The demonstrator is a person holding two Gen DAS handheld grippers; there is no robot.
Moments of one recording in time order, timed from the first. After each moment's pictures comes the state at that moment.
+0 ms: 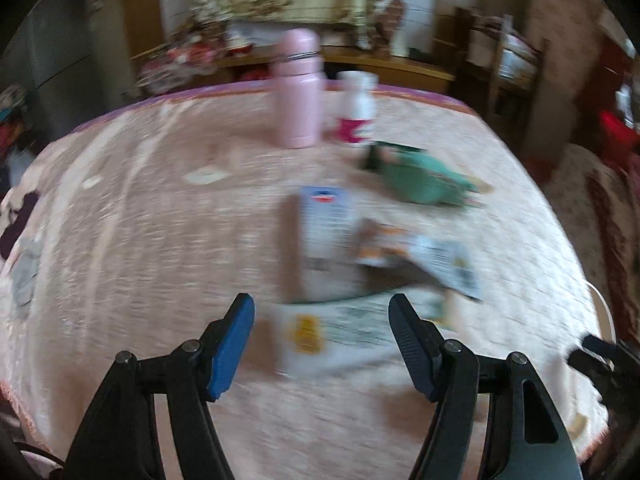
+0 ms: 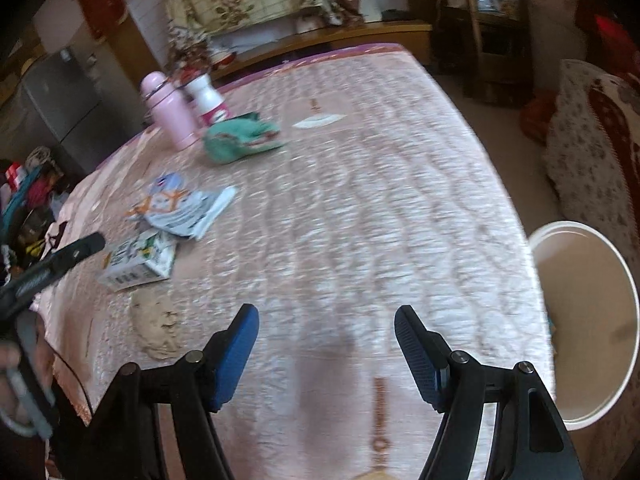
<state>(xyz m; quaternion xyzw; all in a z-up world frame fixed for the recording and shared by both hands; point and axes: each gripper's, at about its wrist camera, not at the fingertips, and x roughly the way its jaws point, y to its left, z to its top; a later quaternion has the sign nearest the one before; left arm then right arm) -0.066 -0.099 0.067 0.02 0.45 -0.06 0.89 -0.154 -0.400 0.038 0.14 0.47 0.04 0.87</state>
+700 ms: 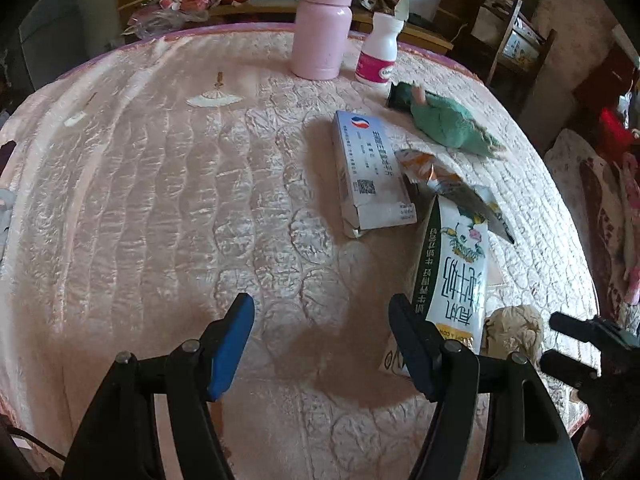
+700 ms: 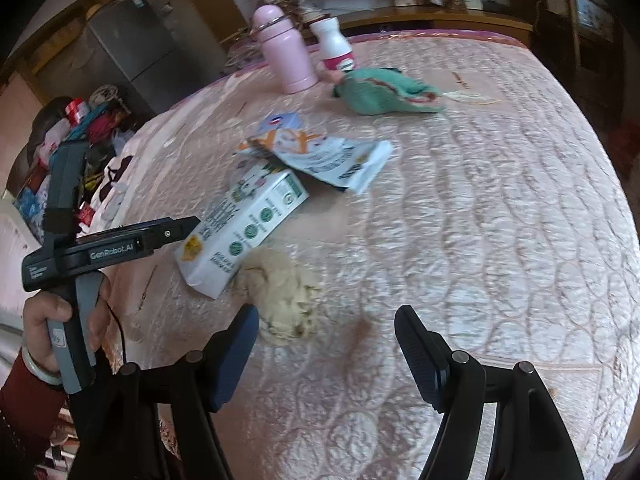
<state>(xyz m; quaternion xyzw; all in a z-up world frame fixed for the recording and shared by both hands) -0.073 -0.059 0.030 -0.02 0.52 -0.11 0.85 -0.143 -0.304 0.033 0.10 0.49 0.19 0.85</state>
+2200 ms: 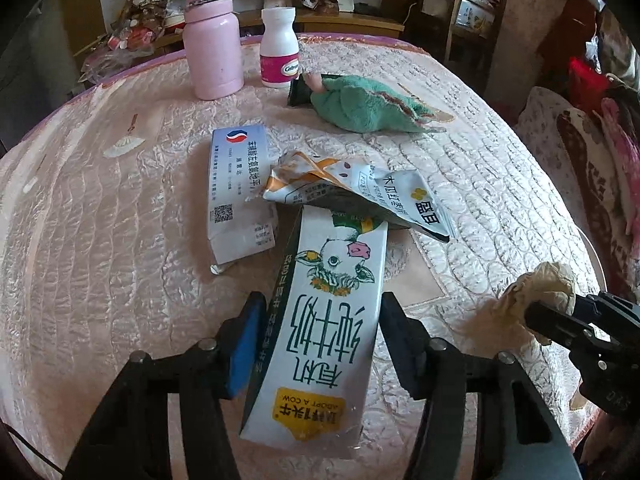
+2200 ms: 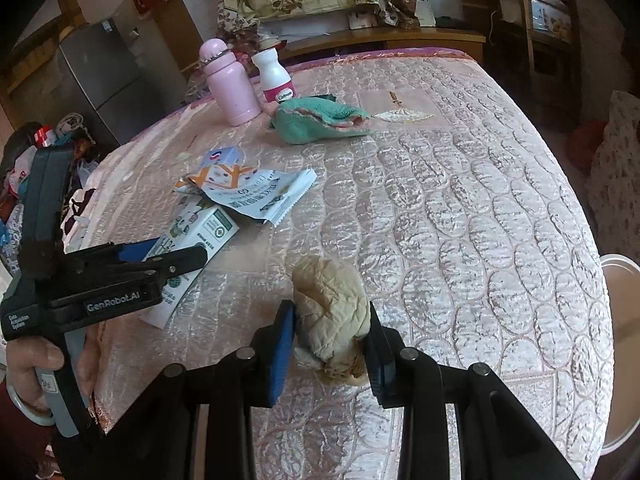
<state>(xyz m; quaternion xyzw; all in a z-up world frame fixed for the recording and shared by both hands) -0.067 -0.150 0.021 0.06 0.50 -0.15 0.85 -0.136 -0.344 0.031 0.11 0.46 0.10 0.88</state>
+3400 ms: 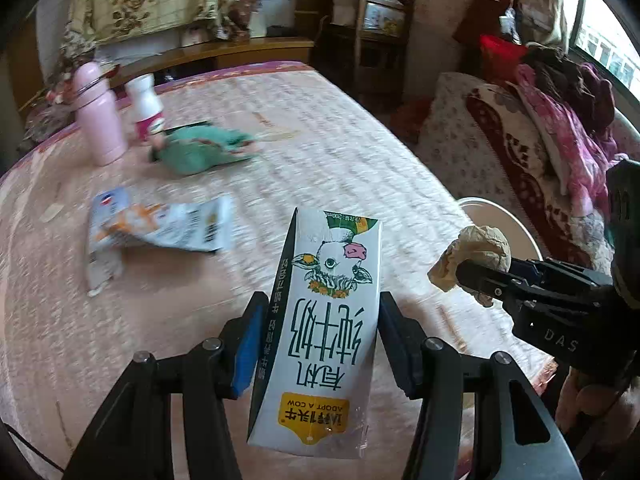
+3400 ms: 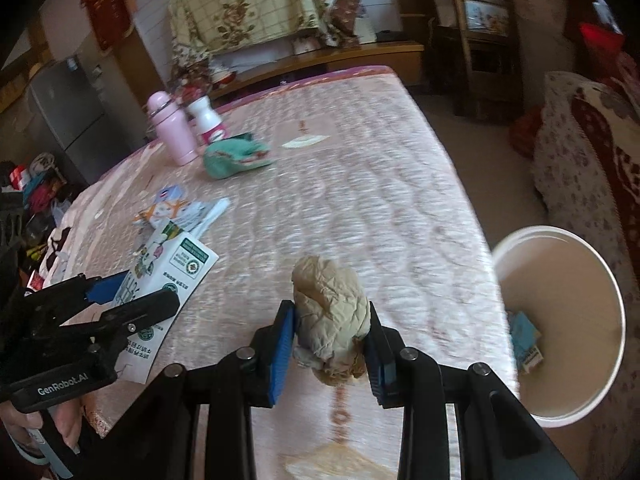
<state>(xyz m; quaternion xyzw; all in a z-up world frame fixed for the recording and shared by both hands) -0.141 -0.268 0.059 0.09 0.46 -0.27 0.84 -0.190 -0.434 0.052 0.14 0.43 0.02 0.89</state>
